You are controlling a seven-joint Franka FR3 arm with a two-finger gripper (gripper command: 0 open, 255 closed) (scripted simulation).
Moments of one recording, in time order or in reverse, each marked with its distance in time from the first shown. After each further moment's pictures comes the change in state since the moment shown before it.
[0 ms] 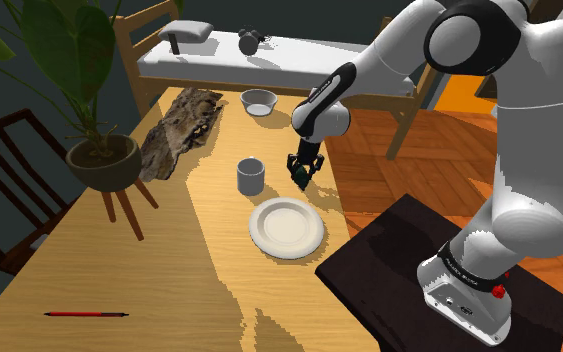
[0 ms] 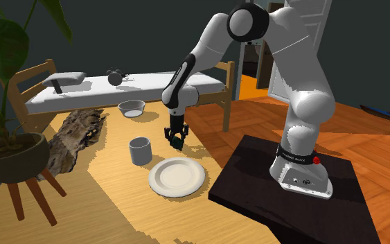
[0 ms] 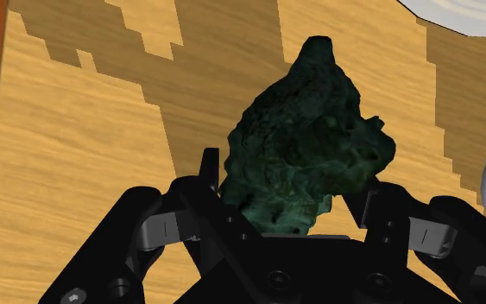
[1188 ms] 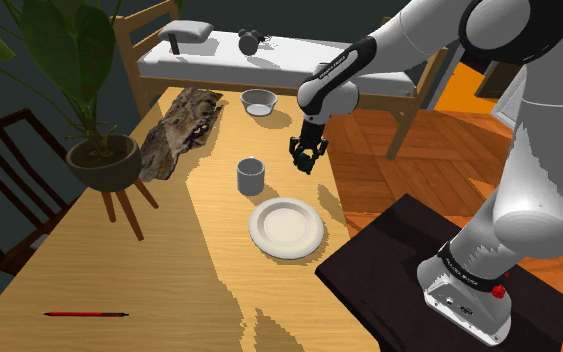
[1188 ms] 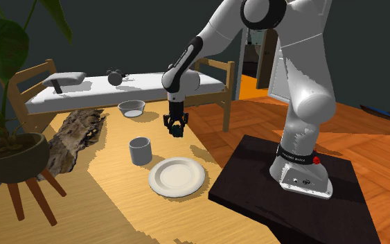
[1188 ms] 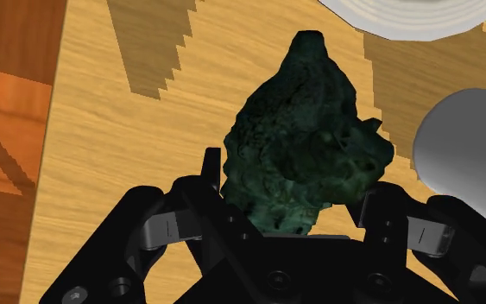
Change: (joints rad) arm 0.024 -0.159 -0.039 -0.022 -0.064 -0.131 0.063
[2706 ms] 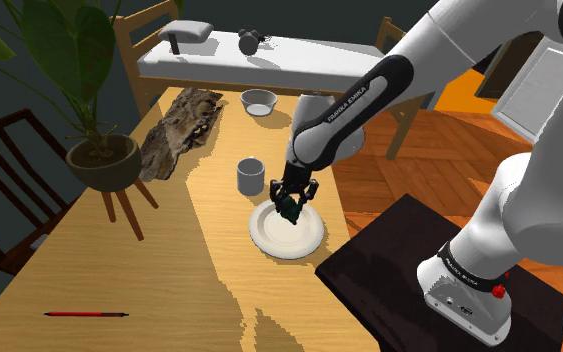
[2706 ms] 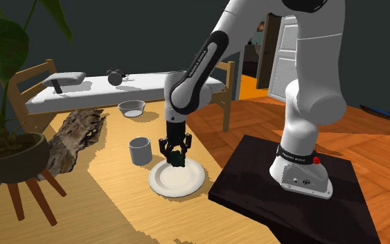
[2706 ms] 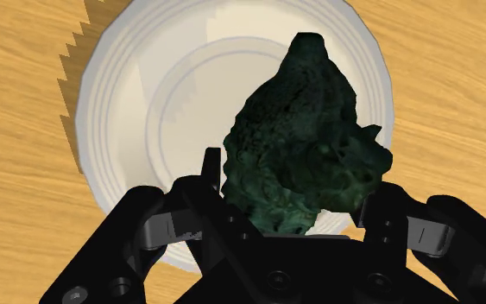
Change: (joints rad) arm 0.273 -0.227 0.173 -0.371 0.054 0.230 0.353
